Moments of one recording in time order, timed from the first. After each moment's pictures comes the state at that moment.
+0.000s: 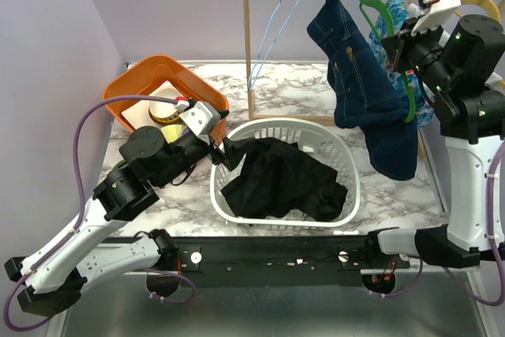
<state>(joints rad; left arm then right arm) -0.89 0.80 1.14 -0.29 -0.01 0.02 0.16 1.32 2.02 -0.78 -0.11 -0.13</state>
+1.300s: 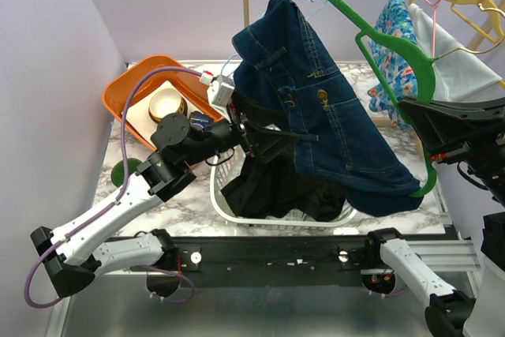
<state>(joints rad) -0.89 1.01 1.11 0.20 0.32 -0.56 0.16 0.78 1.74 -0.44 -0.57 0.50</state>
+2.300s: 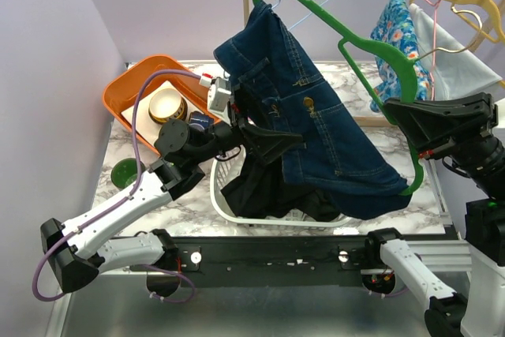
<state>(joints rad) -0.89 1.06 1.05 0.51 0.39 -0.56 0.16 0.75 1.58 -0.26 -0.64 0.65</state>
